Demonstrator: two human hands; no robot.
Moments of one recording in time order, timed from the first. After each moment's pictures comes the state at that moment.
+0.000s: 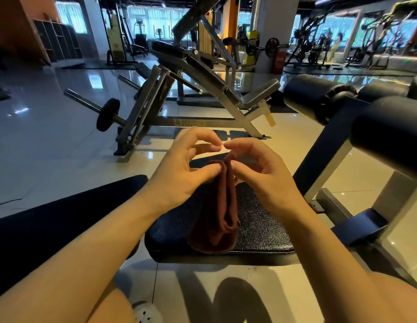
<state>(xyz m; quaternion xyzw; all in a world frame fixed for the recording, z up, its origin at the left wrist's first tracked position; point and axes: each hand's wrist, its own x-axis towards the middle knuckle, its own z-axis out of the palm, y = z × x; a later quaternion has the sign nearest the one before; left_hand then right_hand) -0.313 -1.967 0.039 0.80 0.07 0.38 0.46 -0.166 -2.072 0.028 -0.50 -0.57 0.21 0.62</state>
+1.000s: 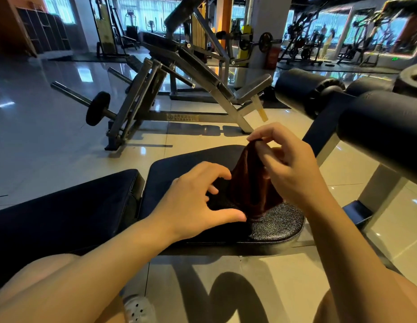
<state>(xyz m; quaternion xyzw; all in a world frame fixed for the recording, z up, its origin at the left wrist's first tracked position) -0.311 -2.001 -0.001 0.90 0.13 0.29 0.29 -0.145 -2.105 0.042 -0.62 -0.58 -0.03 0.53</state>
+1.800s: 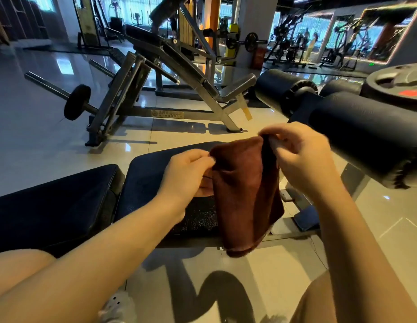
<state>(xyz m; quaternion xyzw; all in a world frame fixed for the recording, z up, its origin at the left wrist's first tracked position) -0.266 -2.029 0.018 0.65 0.27 0.33 0.63 -0.114 -2.148 0.061 -0.76 -0.51 -0.10 0.40</state>
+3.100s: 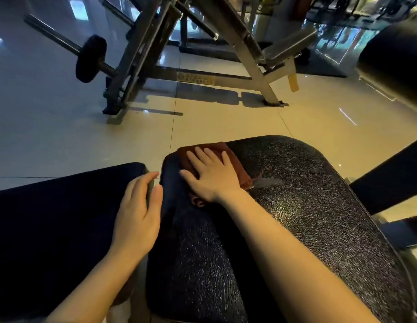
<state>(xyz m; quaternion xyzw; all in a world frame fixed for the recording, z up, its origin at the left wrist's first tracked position) -0.329 -1.824 -0.113 0.75 0.46 0.35 0.32 -0.142 -1.817 -0.113 -0.78 -0.62 0.10 0.04</state>
